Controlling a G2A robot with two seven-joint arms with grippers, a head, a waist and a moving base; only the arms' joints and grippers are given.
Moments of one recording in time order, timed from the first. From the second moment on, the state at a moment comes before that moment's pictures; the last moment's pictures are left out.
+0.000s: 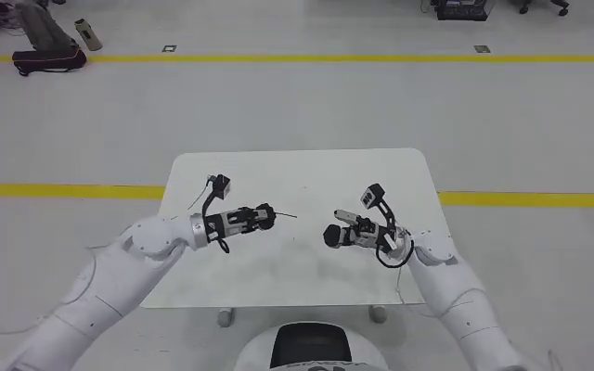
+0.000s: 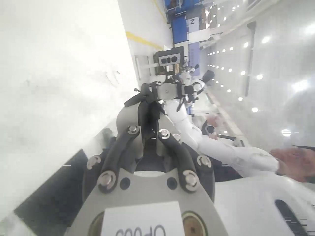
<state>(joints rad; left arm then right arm) 1.19 -0.78 -0.87 -1.52 -0.65 -0.22 -0.79 -1.33 -1.26 1.24 -1.19 0.51 -0.29 1.22</state>
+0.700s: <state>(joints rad) 1.20 -0.80 -0.89 -1.52 -0.86 -0.16 -0.90 -1.29 -1.28 1.17 -1.13 0.59 -0.34 1.24</state>
